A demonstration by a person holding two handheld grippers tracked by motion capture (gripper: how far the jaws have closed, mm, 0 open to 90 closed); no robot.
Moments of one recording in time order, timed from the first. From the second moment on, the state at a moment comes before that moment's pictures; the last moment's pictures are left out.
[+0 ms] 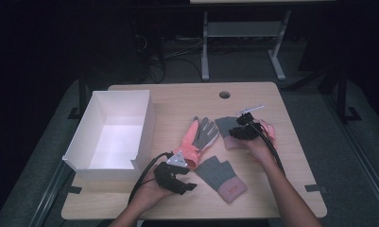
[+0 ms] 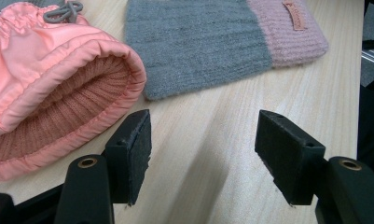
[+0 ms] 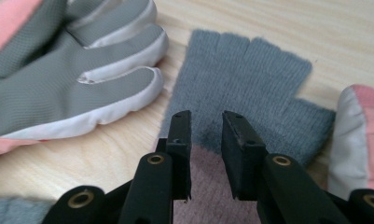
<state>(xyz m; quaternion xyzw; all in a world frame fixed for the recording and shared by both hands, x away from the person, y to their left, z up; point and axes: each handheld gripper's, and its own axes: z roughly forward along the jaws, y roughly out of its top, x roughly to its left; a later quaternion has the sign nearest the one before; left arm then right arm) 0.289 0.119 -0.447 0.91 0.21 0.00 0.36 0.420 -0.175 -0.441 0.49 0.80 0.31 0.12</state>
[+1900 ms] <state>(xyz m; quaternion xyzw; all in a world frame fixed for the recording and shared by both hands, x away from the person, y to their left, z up) 0.288 0.125 -0.442 0.90 0.22 0.02 0.37 0.364 -0.201 -0.393 0.44 0.79 0.41 0.13</state>
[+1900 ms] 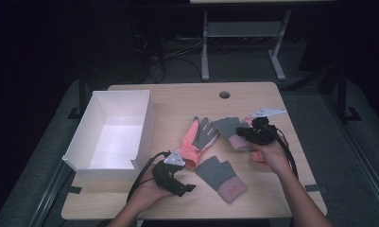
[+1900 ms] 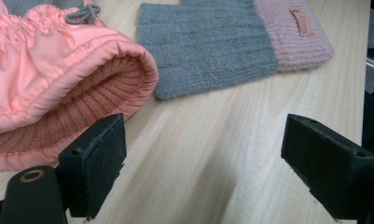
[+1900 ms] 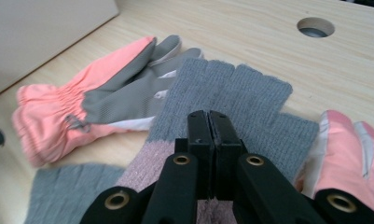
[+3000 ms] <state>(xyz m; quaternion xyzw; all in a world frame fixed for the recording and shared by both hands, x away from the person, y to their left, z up) 0.280 0.135 -0.446 0.89 0.25 0.02 0.38 0.280 -0.187 -0.400 0.33 0.83 0.44 0.08</state>
